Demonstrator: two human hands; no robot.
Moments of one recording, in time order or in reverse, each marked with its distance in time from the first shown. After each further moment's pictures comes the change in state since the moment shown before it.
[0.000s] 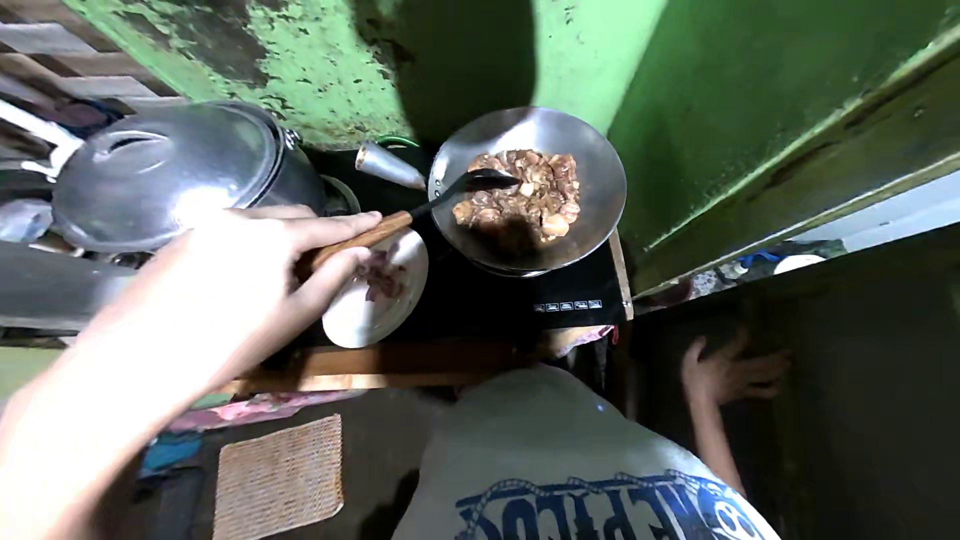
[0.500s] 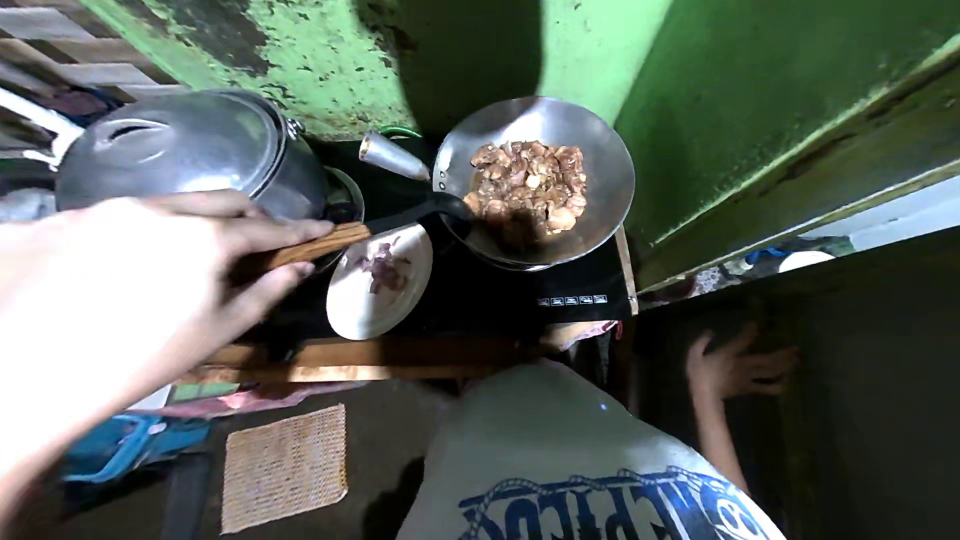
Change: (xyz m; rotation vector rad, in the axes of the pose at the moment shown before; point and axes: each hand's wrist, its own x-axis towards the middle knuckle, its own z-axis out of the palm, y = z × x) left_hand -0.022 -0.024 -0.027 0.254 -0.080 -0.023; right_hand 0.003 0.000 0.003 -0.016 0.008 0.013
